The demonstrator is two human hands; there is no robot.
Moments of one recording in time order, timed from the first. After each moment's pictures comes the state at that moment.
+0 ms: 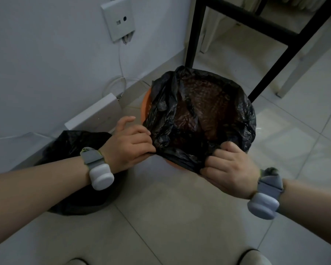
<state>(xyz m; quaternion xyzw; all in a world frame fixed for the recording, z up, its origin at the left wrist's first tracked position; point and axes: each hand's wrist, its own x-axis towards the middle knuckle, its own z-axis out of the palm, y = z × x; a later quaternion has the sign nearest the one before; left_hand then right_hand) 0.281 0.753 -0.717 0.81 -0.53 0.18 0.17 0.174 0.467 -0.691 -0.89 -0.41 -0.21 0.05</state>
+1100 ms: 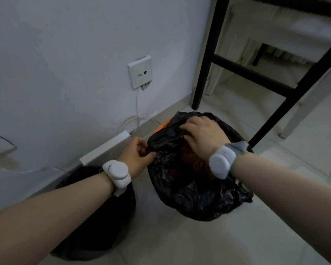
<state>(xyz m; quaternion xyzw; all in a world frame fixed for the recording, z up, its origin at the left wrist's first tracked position) 0.335 0.742 -0.713 0.85 -0.06 -0.07 0.51 0.327 0.521 -0.640 -0.98 -0.16 -0.05 0.06</state>
